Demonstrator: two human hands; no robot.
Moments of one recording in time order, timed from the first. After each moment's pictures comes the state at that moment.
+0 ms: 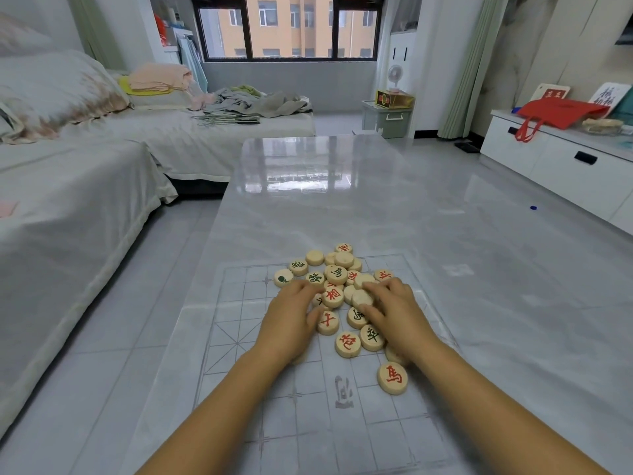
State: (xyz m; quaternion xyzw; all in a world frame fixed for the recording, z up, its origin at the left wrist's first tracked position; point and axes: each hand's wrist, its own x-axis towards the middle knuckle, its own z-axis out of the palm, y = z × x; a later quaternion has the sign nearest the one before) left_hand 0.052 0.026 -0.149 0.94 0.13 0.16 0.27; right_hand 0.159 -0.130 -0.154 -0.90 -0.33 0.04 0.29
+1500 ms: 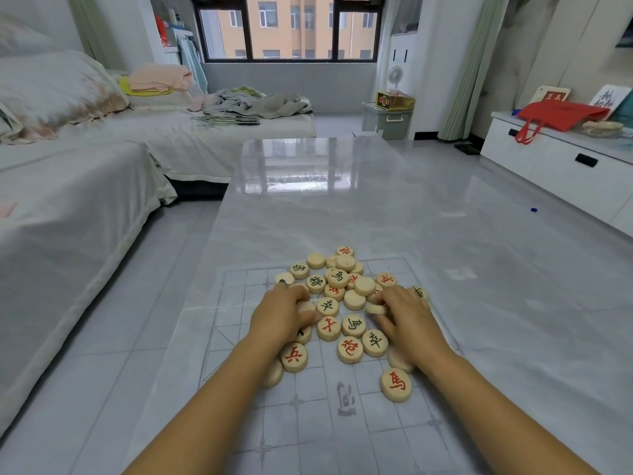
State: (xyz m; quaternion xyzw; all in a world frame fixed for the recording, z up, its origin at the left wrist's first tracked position) left_hand 0.066 0.051 -0.148 0.93 0.24 0.05 0.26; right_hand 0.164 -0.142 -0.161 -0.89 -0.38 -0.04 0.26
